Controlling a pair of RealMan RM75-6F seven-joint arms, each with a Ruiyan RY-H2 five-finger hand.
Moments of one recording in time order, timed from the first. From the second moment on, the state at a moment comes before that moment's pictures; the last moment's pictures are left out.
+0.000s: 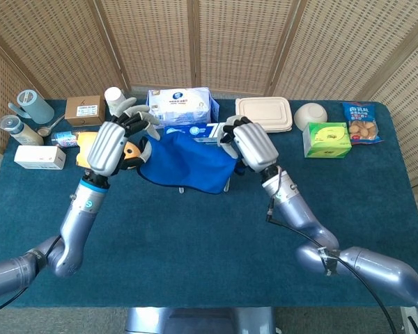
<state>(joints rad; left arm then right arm) -0.78 -1.44 -0.41 -1.50 1.36 1.24 -0.18 0.92 -1.44 0.45 -1.47 -1.21 0.97 0.09</state>
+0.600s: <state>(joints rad) -0.89 -1.57 -0.45 -1.28 1.29 1.18 -0.20 1.02 -1.51 0.46 -1.23 -1.16 0.88 0.13</state>
